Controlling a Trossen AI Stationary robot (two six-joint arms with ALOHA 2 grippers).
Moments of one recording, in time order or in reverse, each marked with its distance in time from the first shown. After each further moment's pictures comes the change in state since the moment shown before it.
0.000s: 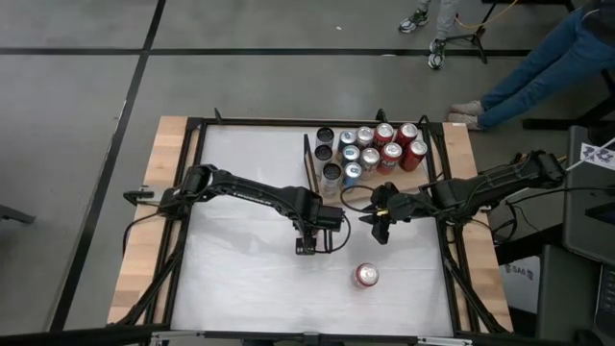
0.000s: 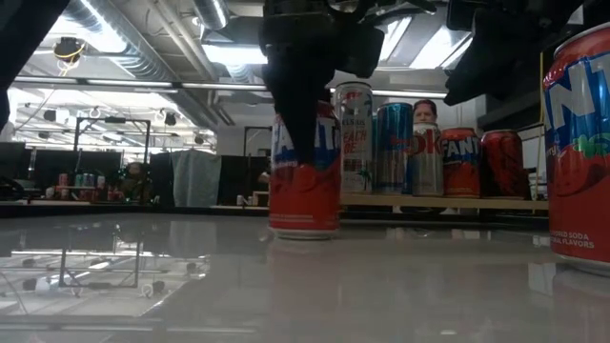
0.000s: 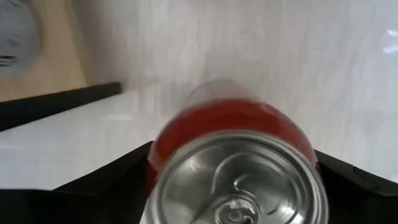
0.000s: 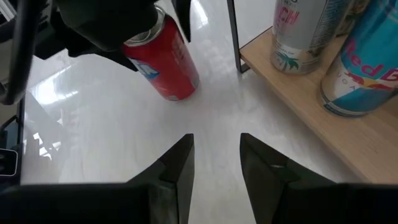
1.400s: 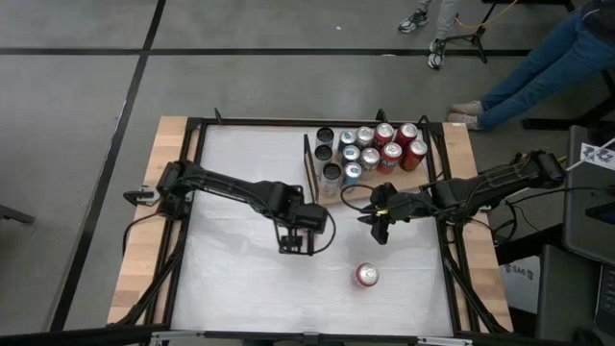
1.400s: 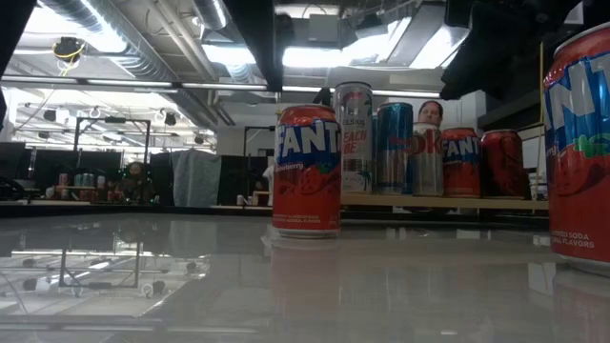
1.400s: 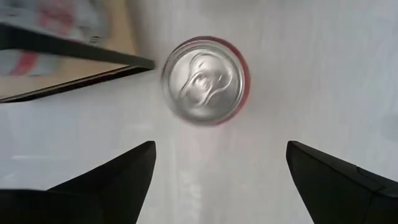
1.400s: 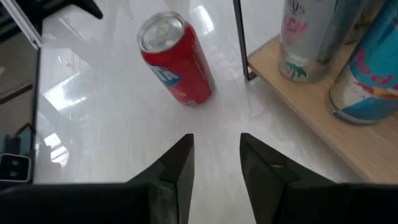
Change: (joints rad) left arm -0.060 -0.183 0.001 -0.138 -0.094 -0.018; right arm -0.001 0.000 0.000 0.033 -0.008 0.004
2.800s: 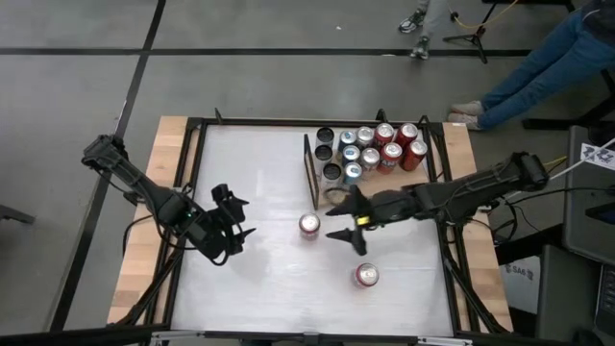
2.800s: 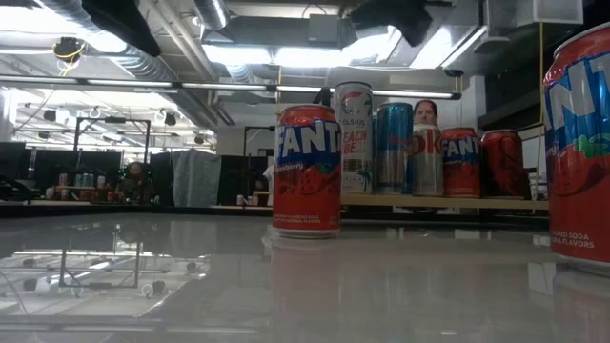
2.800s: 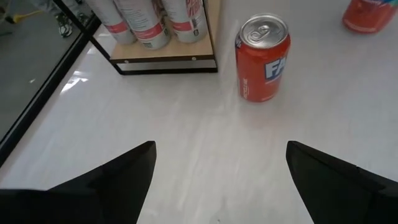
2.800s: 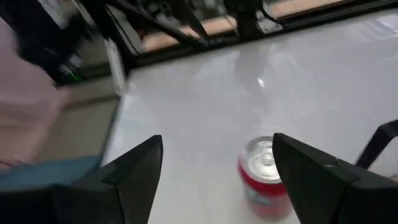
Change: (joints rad) left arm -0.399 -0.780 -0.869 0.367 -0.559 -0.502; right arm 0.001 0.244 0.216 0.349 -0.112 -0.258
